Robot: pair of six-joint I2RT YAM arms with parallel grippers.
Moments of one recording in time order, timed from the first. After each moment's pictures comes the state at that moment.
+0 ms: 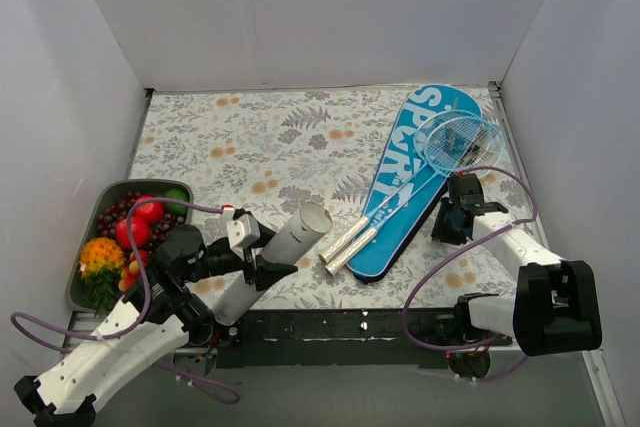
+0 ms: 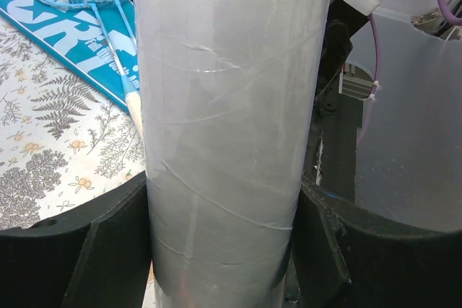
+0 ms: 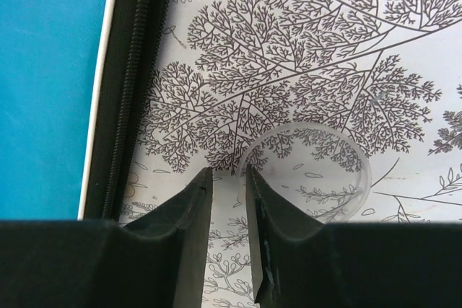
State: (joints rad) left arm -0.76 0.38 0.50 -0.22 0.54 -0.06; right arm 0.14 1.21 0.57 -0.50 0.06 0.44
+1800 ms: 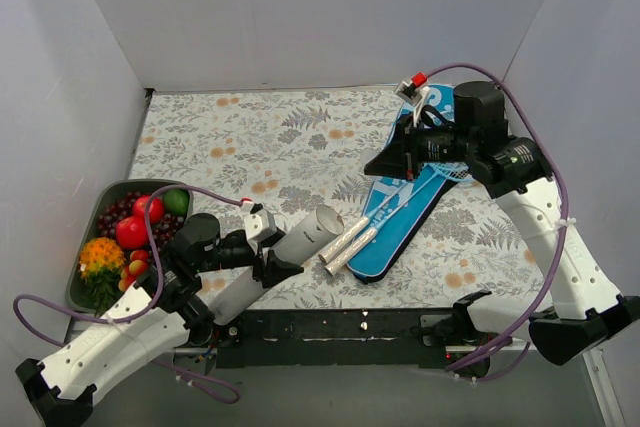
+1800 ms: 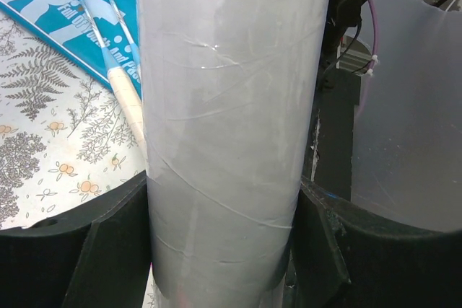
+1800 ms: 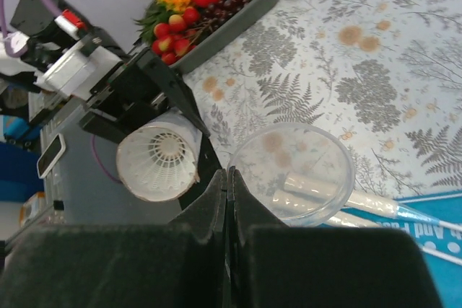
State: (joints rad) left arm -0.77 0.51 0.52 -0.22 0.57 -0.03; right arm 0.44 1.18 1.48 -0.77 -0.83 0.19
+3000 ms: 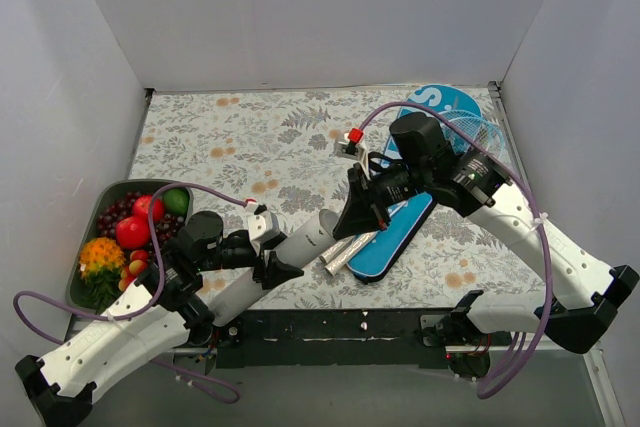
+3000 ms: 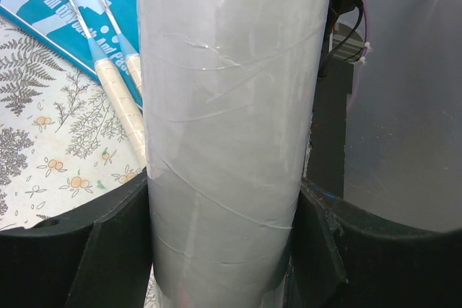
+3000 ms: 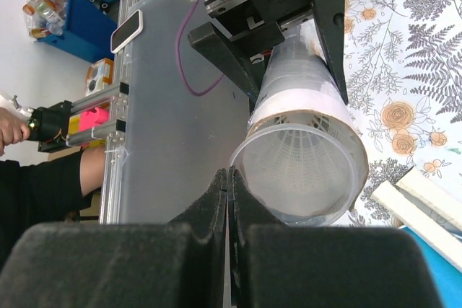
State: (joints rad) left arm -0.78 0.55 0.55 -0.27 0.59 -0.02; right arm 0.82 1.23 1.44 -0.84 -0.94 0.11
